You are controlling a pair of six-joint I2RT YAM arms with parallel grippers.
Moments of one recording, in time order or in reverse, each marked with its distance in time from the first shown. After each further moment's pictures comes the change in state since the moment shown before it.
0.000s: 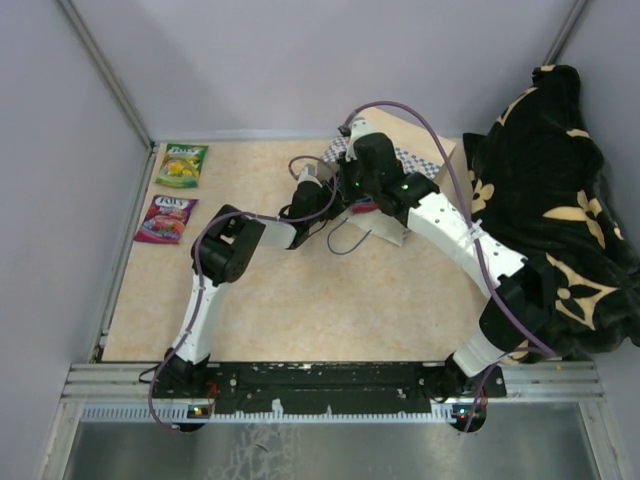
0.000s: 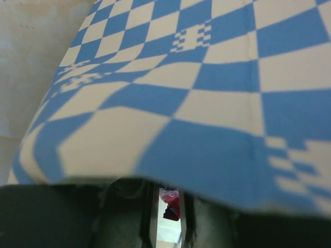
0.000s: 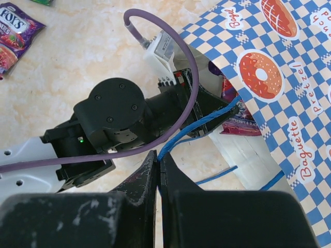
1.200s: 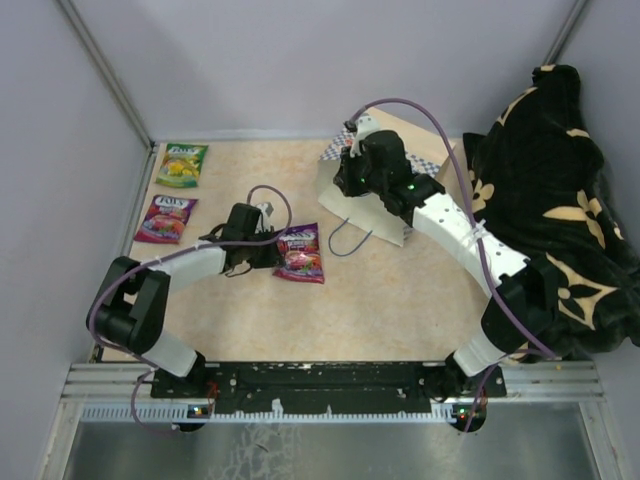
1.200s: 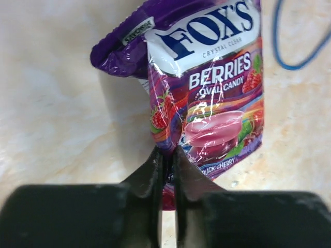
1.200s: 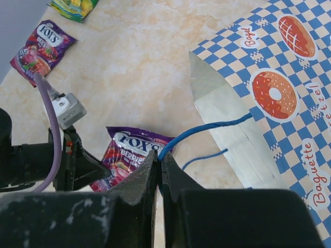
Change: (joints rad) left arm 0.171 -0.784 -0.626 -0.748 0.200 0.596; right arm -0.047 -0.015 -0.044 0.116 -0.129 0.015
